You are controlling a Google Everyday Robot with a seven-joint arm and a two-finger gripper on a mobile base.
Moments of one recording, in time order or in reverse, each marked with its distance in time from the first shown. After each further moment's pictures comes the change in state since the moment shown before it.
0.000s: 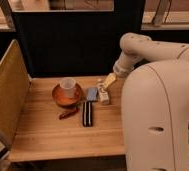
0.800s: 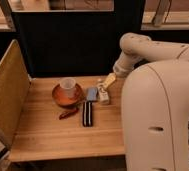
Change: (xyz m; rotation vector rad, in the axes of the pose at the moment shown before) arm -0.002 0.002 -0.002 0.006 0.001 -0.012
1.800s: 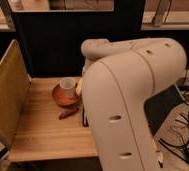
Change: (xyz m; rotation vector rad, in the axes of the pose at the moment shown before) arm -0.070 0.127 0.086 0.022 0.124 -0.096
